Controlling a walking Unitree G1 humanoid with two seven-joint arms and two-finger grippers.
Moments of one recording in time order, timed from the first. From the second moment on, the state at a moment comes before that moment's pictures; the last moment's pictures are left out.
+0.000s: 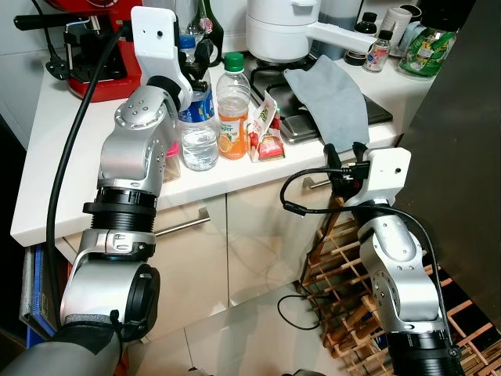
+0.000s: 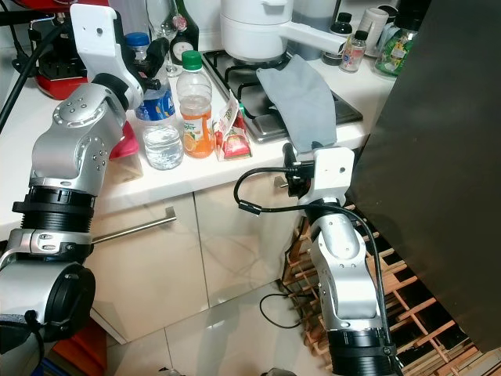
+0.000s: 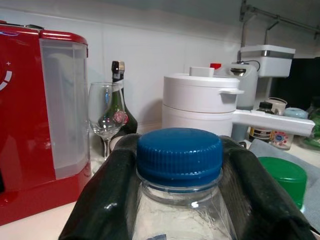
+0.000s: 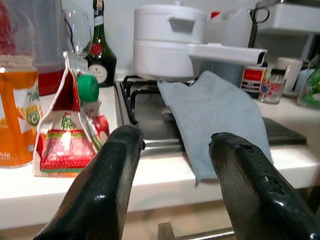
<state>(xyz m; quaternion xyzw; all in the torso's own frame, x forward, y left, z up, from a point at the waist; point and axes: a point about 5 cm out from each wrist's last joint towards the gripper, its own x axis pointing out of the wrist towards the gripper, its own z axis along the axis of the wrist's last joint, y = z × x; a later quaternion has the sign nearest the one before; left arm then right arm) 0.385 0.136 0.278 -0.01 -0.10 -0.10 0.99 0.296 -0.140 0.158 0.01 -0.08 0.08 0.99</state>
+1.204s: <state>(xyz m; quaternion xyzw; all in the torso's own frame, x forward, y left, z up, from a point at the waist) 0.352 0.132 0.358 0.08 -0.39 -0.05 0.92 0.321 -0.128 0.171 0.00 -0.11 0.09 0.99</state>
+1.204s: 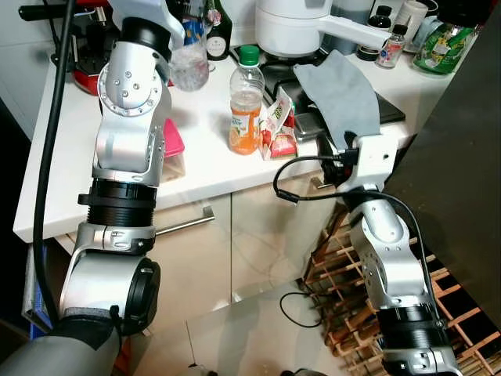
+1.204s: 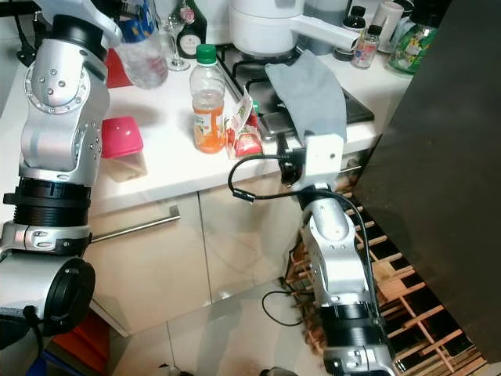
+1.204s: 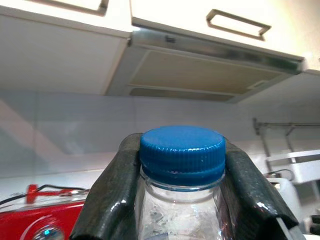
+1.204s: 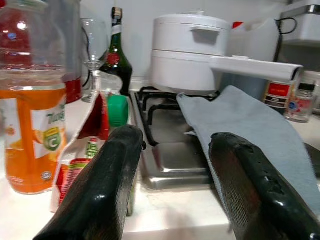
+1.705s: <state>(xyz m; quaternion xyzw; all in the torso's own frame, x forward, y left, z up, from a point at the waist) 0.338 0.137 0.369 0.11 -0.44 -0.01 0.89 0.327 -0.121 0.166 0.00 -0.10 0.12 0.99</state>
